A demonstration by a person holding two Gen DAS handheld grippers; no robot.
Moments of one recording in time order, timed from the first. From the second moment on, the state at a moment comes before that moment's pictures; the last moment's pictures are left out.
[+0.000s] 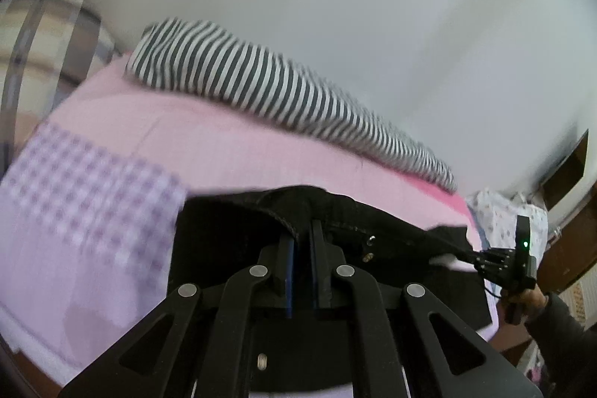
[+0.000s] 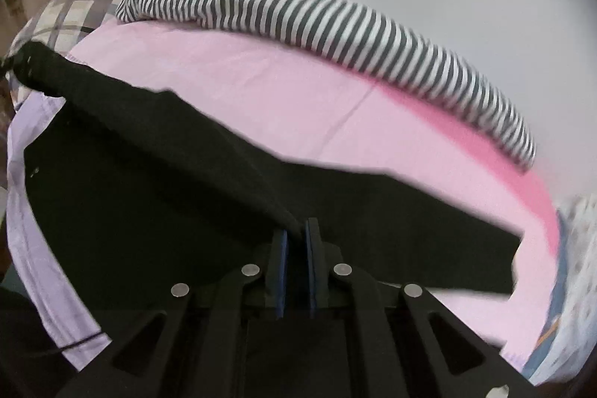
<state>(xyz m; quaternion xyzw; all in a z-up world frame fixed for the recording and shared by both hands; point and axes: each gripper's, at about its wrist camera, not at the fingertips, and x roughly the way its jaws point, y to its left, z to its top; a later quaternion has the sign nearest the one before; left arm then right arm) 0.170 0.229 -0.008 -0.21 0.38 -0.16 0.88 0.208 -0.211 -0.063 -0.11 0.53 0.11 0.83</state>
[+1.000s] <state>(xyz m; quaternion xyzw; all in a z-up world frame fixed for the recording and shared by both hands) 0.095 0.237 -0.085 -0.33 0.56 -0.10 0.76 0.131 -0.214 -0.064 0.02 0.52 0.09 0.85</state>
